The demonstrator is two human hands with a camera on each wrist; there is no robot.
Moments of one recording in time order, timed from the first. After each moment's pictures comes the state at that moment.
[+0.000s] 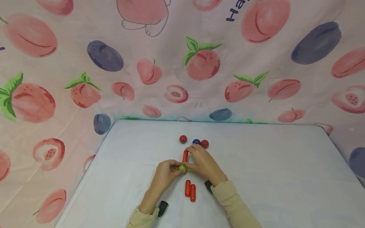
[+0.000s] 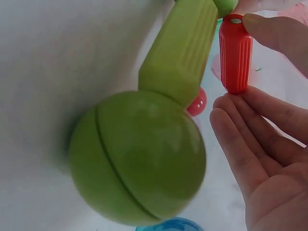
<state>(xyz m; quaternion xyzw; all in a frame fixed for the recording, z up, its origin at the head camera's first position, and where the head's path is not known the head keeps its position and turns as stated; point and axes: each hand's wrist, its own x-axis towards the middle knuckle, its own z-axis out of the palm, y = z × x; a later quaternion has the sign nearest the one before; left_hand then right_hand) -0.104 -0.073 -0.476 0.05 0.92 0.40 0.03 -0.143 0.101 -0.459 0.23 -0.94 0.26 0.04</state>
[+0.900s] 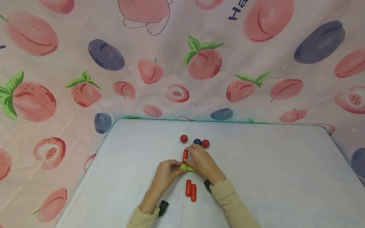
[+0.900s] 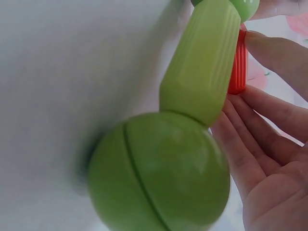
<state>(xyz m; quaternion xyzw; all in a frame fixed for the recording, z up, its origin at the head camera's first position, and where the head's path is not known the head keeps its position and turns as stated) -0.104 -0.075 -0.478 0.05 0.91 0.41 0.03 -0.147 0.097 -0.465 0.23 -0.94 0.26 0.03</state>
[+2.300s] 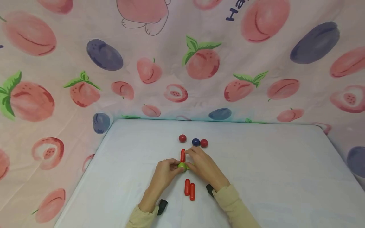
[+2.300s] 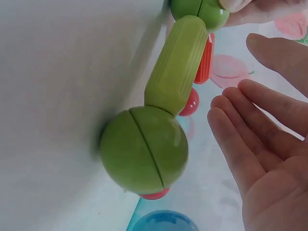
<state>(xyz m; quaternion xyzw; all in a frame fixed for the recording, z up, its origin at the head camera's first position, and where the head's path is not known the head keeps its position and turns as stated) -0.105 -0.073 -0.475 0.04 0.92 0.40 0.04 -0.128 0.106 -0.459 0.25 -0.94 0.21 0.06</state>
